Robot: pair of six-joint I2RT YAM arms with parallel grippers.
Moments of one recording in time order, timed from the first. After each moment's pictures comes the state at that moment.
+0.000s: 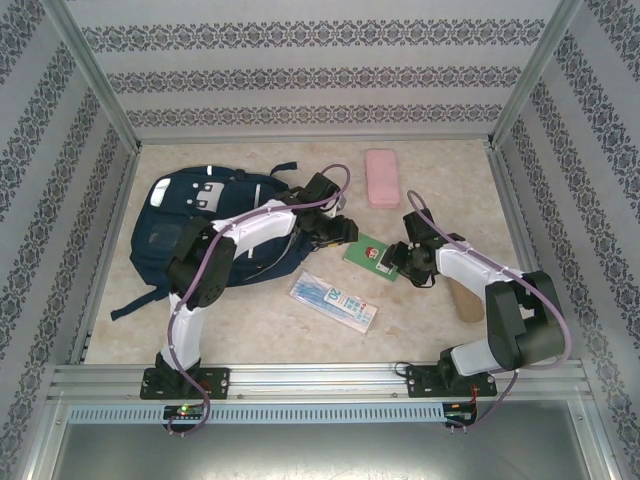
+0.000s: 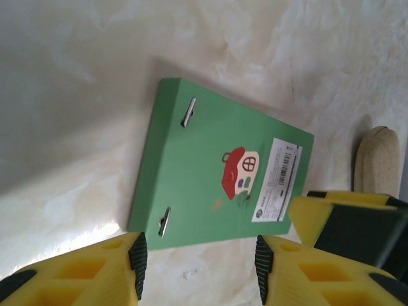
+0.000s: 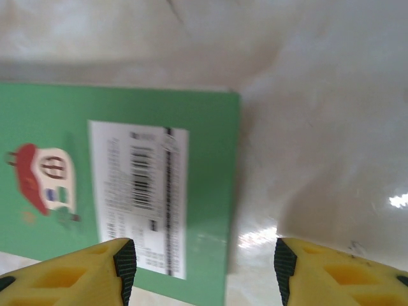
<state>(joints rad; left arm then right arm) -0.64 2.08 1.57 -0.50 0.44 -0.68 0.25 1.44 0.72 -0.50 -0.14 0.79</state>
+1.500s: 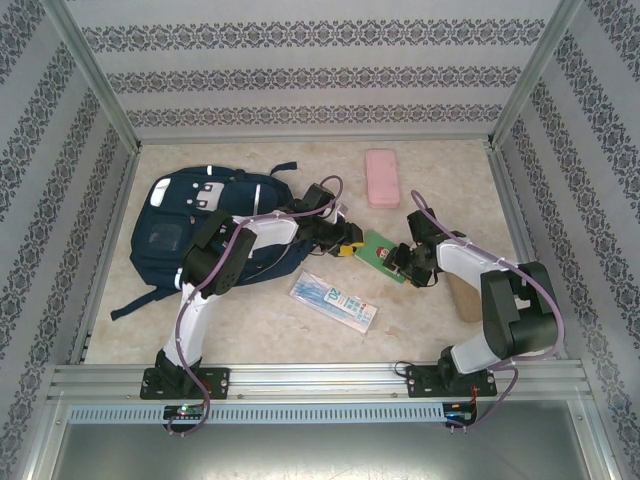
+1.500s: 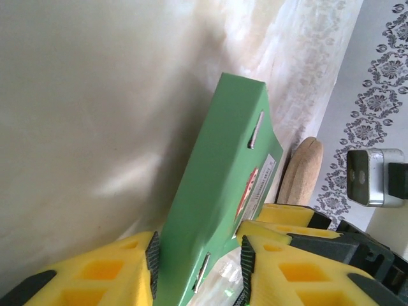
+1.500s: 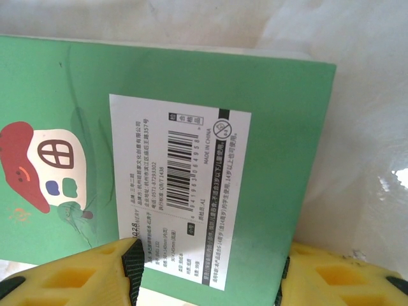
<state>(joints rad) -0.60 2.22 1.47 -0.09 0.76 -1.00 0.20 1.50 0.74 -0.50 -0.23 0.77</state>
